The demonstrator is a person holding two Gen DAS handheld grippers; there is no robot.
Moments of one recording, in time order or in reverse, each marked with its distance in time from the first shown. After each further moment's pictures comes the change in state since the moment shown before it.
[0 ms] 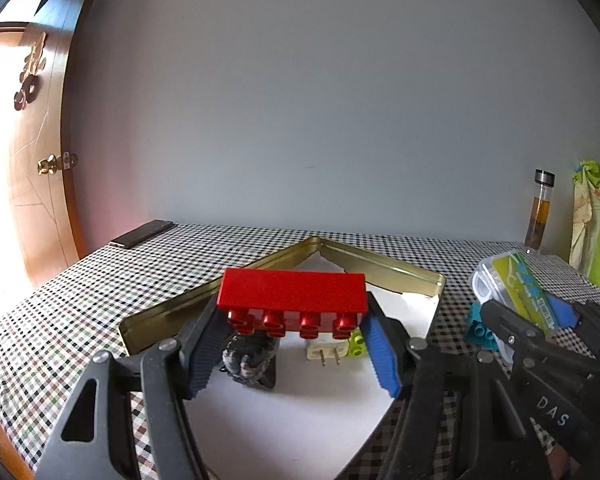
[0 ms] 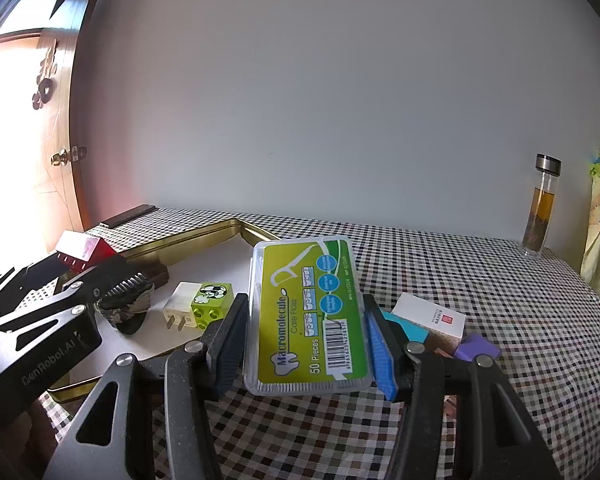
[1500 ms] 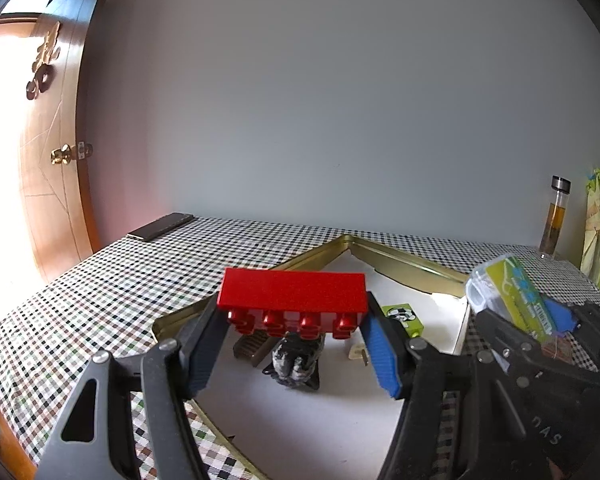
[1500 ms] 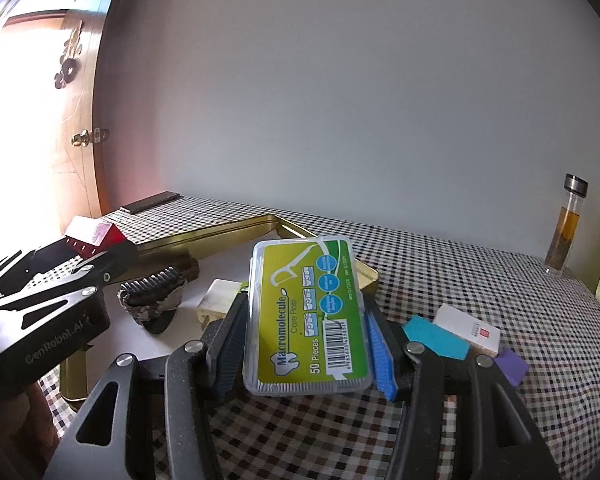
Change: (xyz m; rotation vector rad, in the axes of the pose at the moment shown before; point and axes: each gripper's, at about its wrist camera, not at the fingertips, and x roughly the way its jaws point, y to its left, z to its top) left arm 0.002 0.037 0.002 -0.029 0.018 0.036; right arm 0.012 0.032 0.003 -0.084 0.012 0.062
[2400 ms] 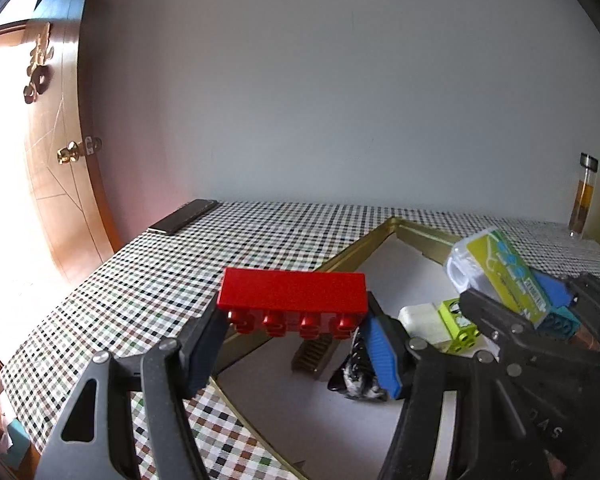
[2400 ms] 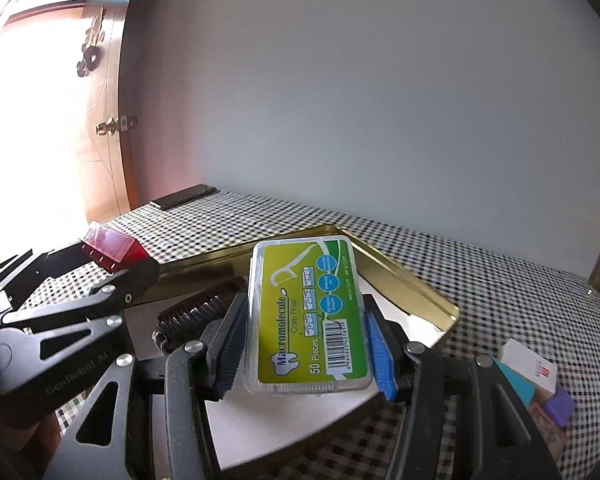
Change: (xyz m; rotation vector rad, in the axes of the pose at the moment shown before) left arm 0.035 0.032 0.016 0.059 0.114 0.075; right arm 0.042 0.046 0.032 -0.028 0.063 0.120
